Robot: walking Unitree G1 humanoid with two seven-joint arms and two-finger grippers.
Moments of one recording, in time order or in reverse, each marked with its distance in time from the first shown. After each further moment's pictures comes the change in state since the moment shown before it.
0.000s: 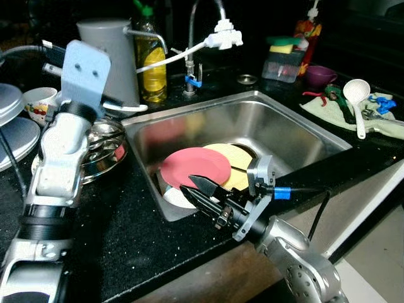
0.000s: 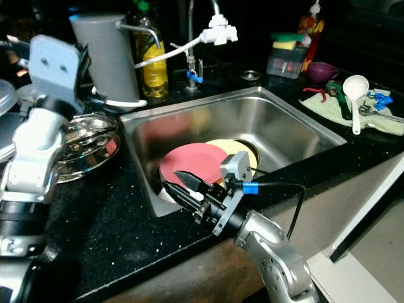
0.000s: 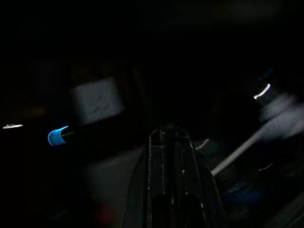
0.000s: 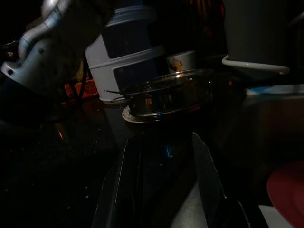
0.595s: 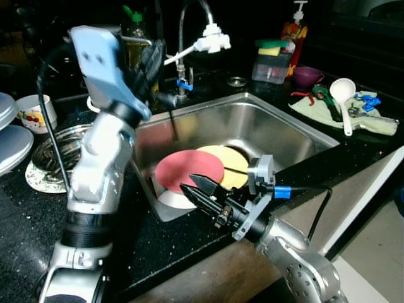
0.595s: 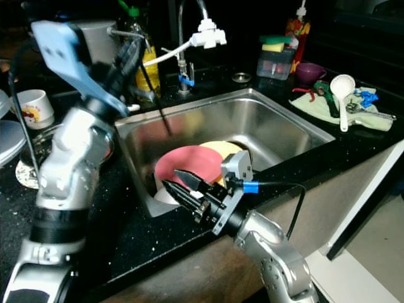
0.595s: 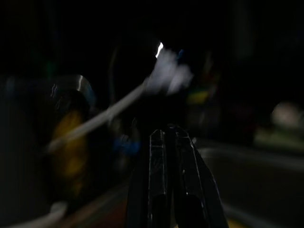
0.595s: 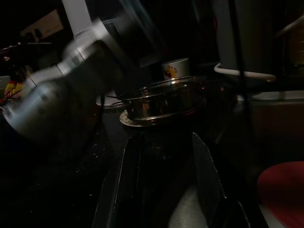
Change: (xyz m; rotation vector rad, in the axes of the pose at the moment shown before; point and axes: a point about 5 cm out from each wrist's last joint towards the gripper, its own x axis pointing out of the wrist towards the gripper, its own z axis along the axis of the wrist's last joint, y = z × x) left arm -0.035 -0.059 -0.054 -0.305 0.258 -0.167; right arm 0.000 0.000 0.000 0.006 -0.005 -0.006
